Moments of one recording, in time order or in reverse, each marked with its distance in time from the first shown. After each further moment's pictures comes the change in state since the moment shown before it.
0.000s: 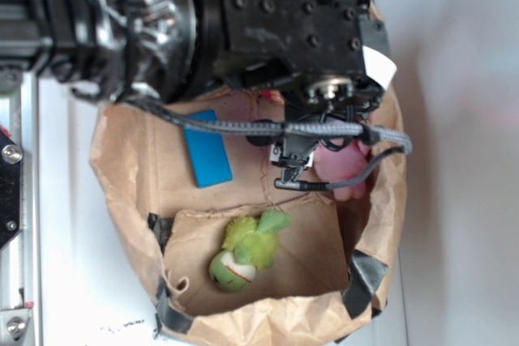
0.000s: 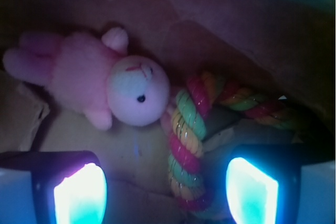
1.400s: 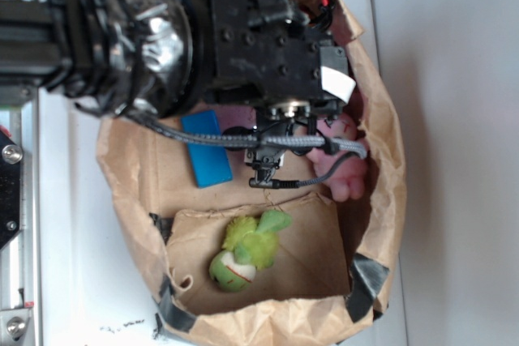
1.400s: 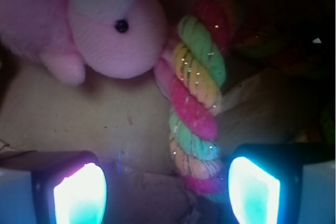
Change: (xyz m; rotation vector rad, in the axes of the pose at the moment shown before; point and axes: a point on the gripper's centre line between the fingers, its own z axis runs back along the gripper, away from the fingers) arm -0.026 -0.005 -0.024 0.028 0.059 0.038
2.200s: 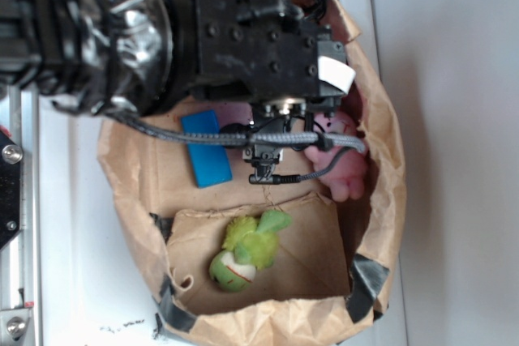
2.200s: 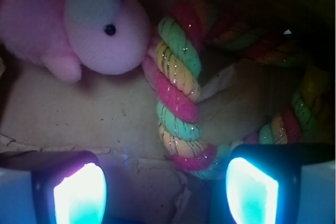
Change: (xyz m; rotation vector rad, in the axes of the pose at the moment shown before) arm -0.002 0.000 0.011 0.015 0.007 0.036
